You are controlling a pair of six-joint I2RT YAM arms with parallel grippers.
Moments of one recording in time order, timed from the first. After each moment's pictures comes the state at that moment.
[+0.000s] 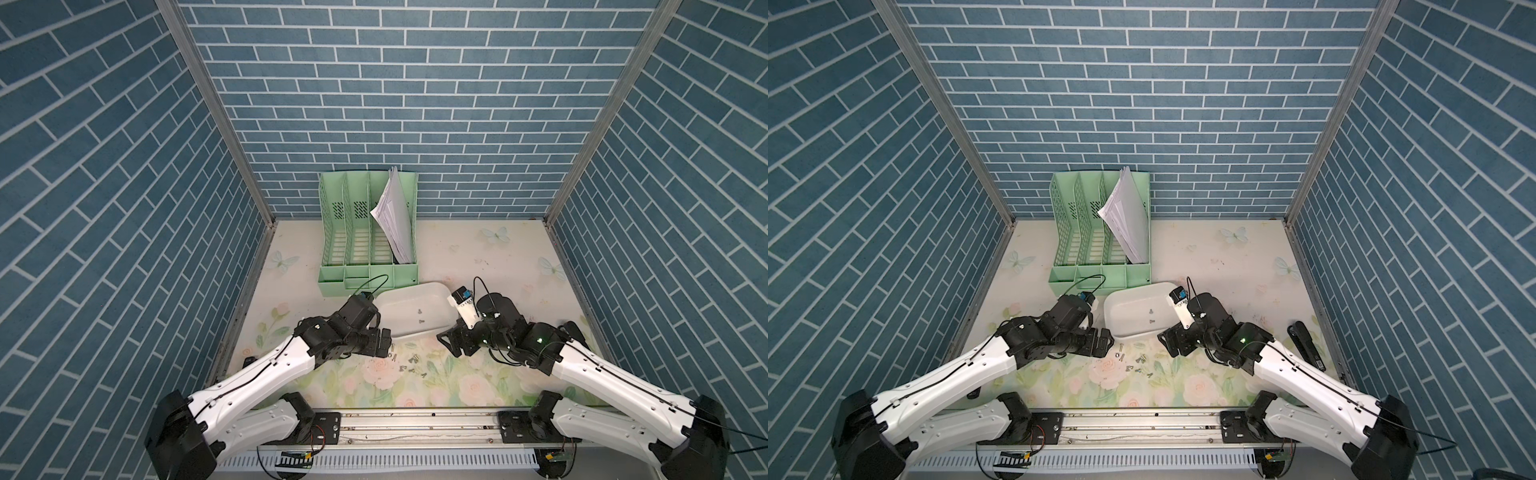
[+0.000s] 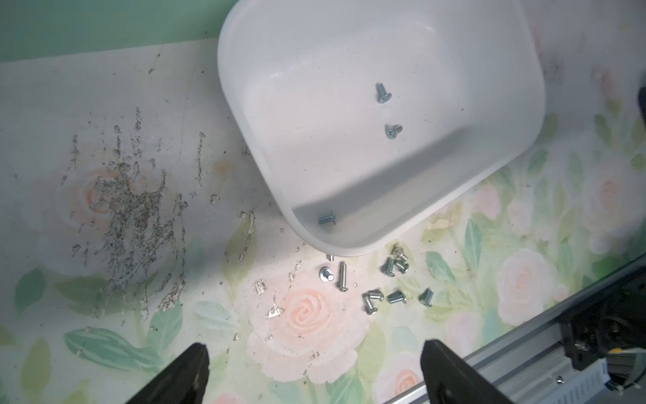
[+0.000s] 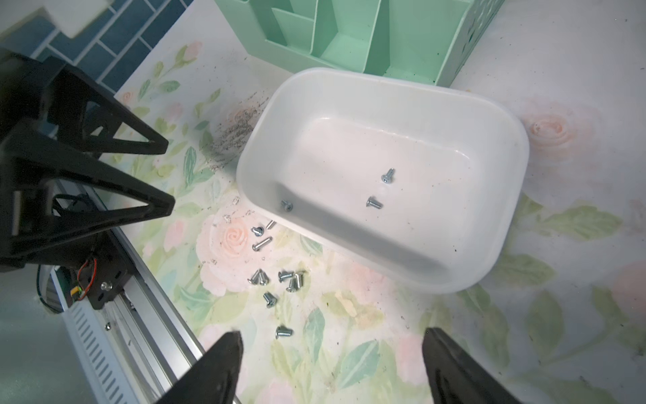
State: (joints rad) left arm -0.81 1.07 0.77 -0.75 -0.01 -0.59; right arm 0.87 0.95 0.71 -0.53 -0.13 0.27
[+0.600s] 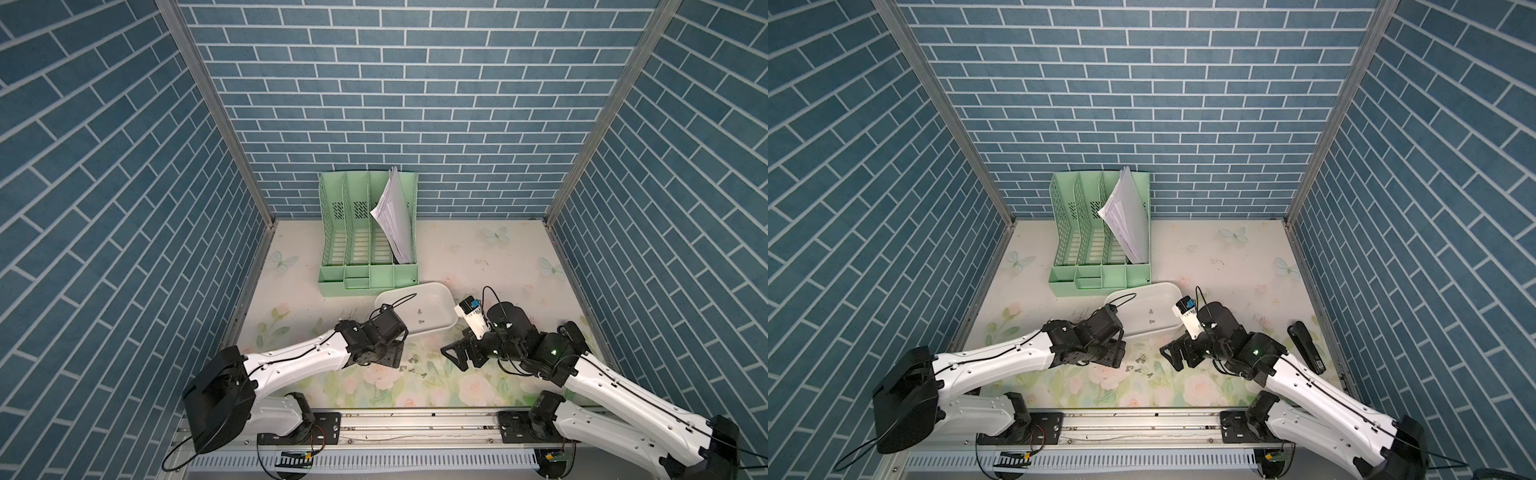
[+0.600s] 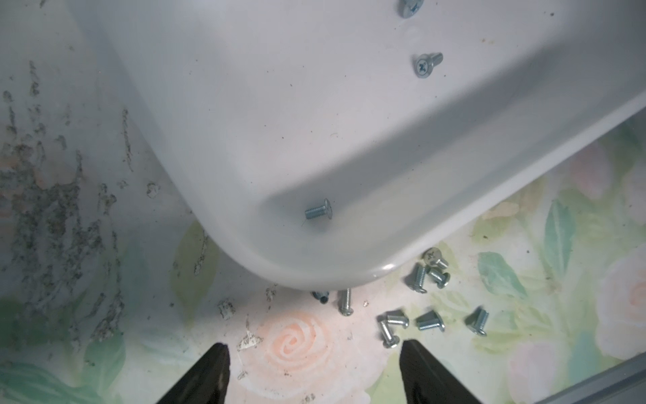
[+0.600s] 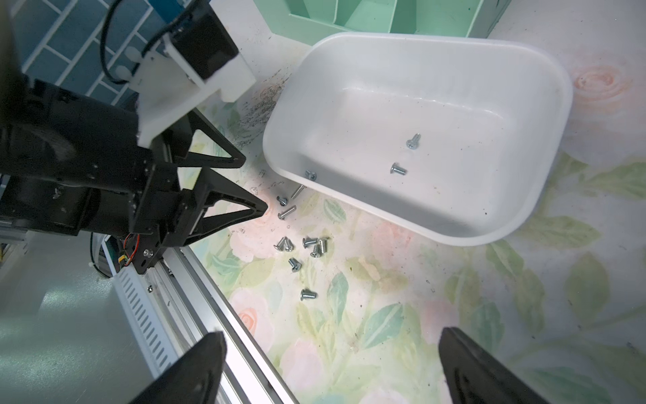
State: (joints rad) left arm -0.97 1.32 0.76 -0.63 -0.12 -0.66; right arm 0.87 0.83 0.66 -0.59 -0.21 0.30
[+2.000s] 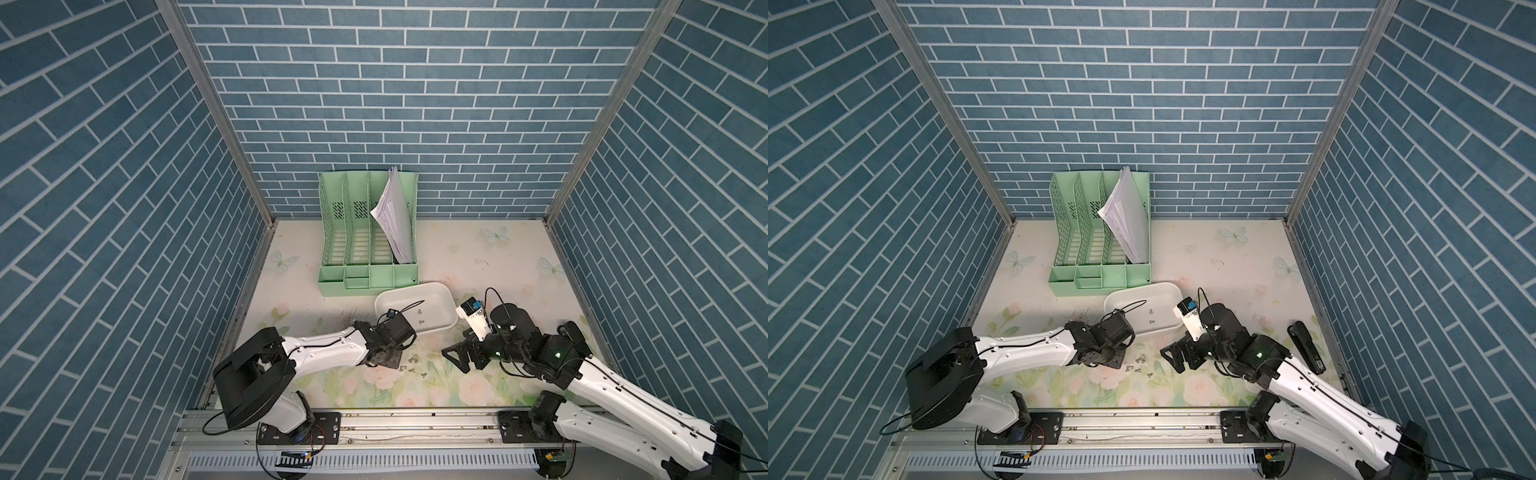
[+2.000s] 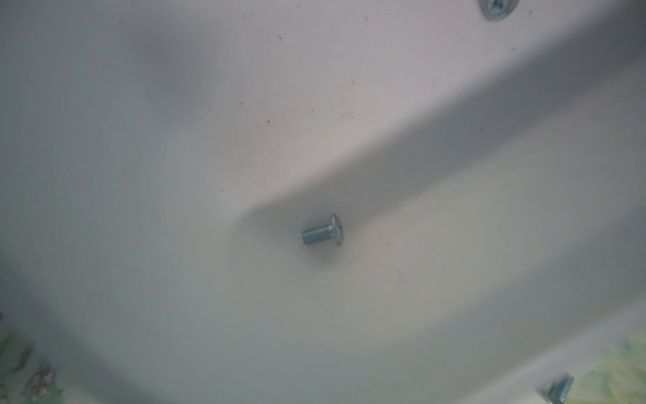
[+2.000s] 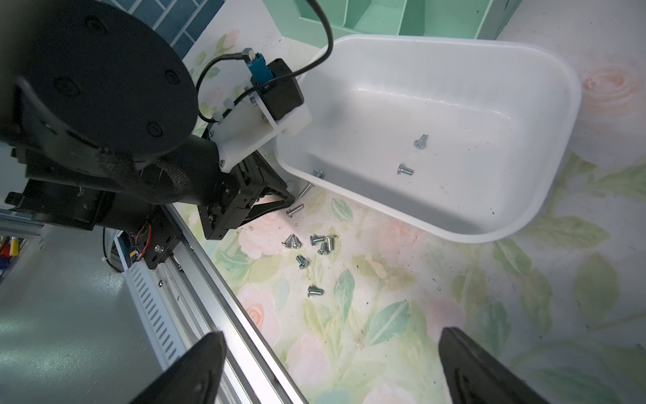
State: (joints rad) left arm -0.98 1.49 0.75 -0.52 -0.15 -0.66; right arm 0.87 0.80 0.65 -0.59 -0.23 0.30
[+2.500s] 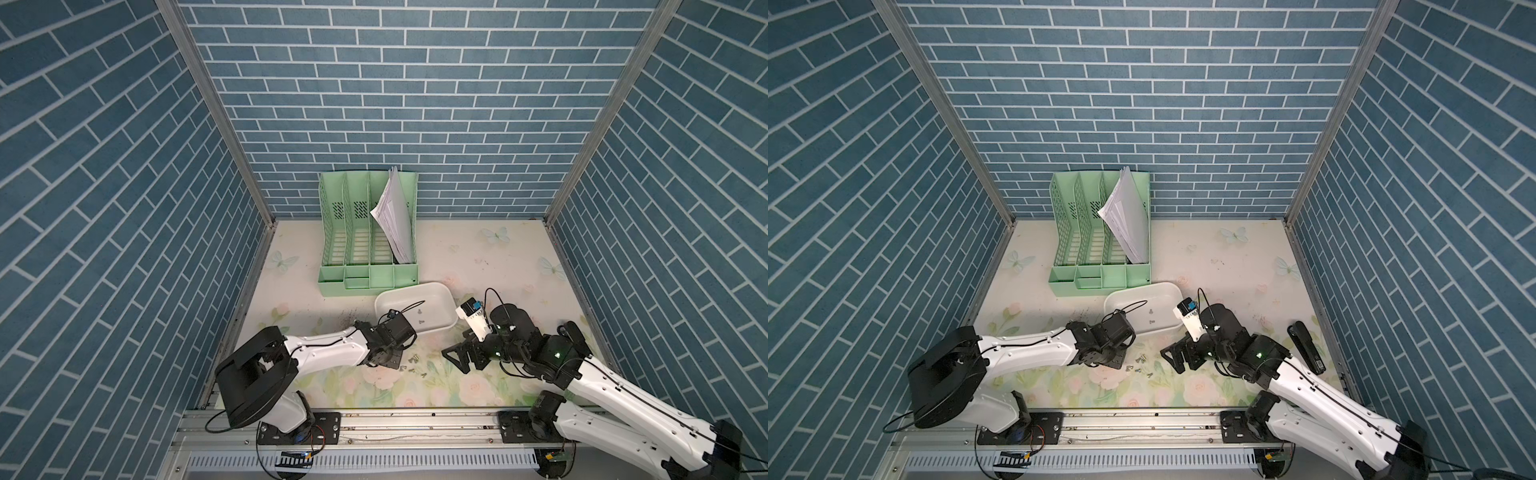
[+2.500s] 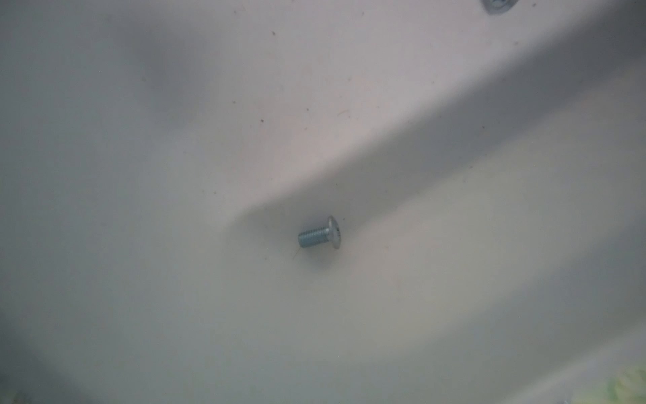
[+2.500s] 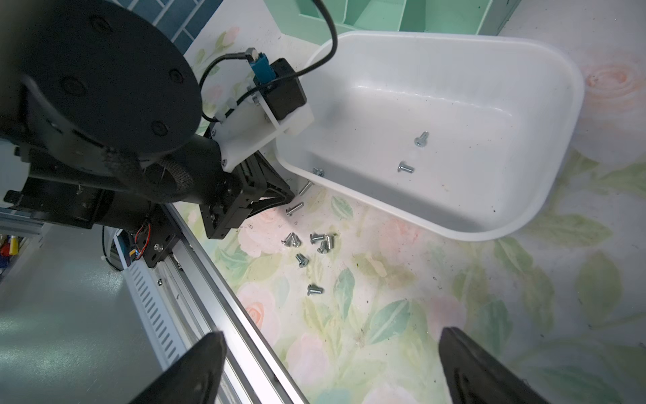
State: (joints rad) left arm -0.98 1.50 0.75 -0.52 -0.14 -0.66; right arm 0.87 0.80 0.65 -0.59 -0.23 0.30
